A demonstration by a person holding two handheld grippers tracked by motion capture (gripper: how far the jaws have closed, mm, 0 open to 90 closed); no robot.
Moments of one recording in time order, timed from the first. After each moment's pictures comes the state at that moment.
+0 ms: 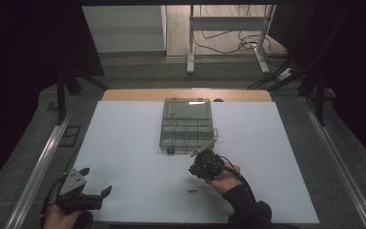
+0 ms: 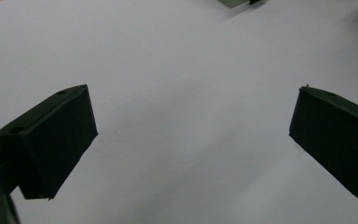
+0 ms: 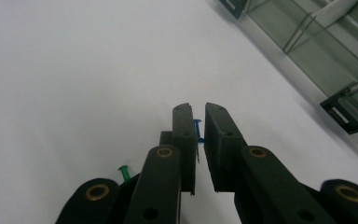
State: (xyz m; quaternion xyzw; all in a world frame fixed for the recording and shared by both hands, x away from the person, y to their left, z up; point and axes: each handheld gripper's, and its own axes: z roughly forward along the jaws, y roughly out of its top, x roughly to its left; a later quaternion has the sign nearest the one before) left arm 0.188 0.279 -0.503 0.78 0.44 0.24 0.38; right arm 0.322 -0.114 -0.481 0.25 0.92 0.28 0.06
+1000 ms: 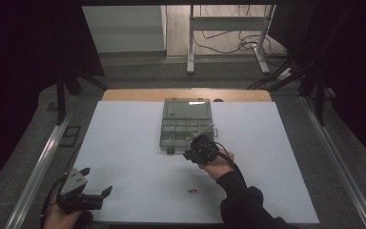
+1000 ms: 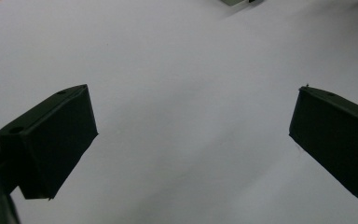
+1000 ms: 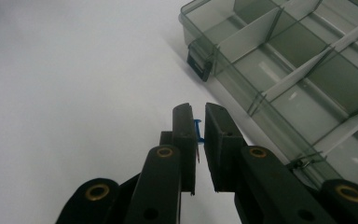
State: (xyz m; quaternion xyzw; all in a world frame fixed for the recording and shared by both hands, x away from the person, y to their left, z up) left arm 0.188 0.278 -0.503 0.78 0.43 0.24 0.37; right arm 0.358 -0.098 -0.468 0.26 0.91 0.32 0.07
